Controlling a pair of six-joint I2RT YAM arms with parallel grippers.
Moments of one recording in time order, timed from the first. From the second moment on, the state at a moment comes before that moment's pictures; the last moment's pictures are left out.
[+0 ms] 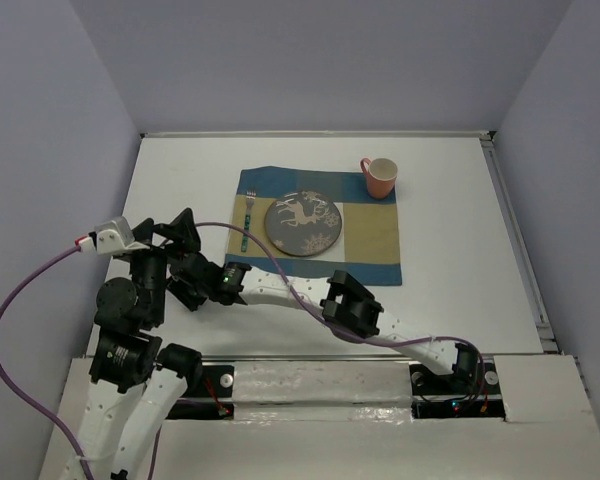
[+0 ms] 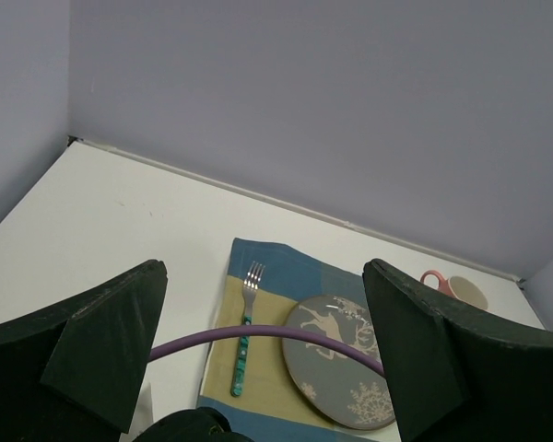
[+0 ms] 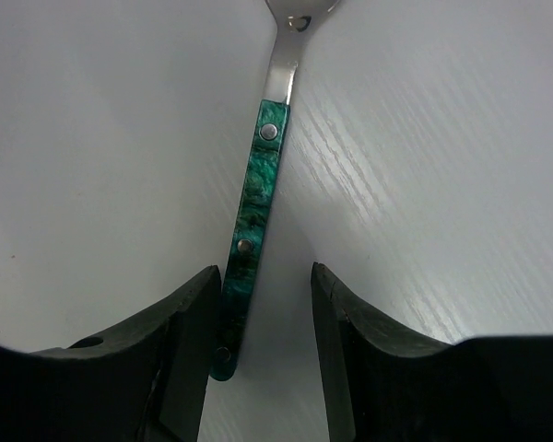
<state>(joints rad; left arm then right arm) -0.32 0.34 0.69 -0.17 -0.37 -0.33 1.26 2.70 2.45 -0.41 0.09 0.19</state>
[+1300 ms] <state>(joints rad) -0.32 0.28 0.69 -0.17 -0.37 -0.34 1.25 2.08 1.49 0.10 0.29 0.31</state>
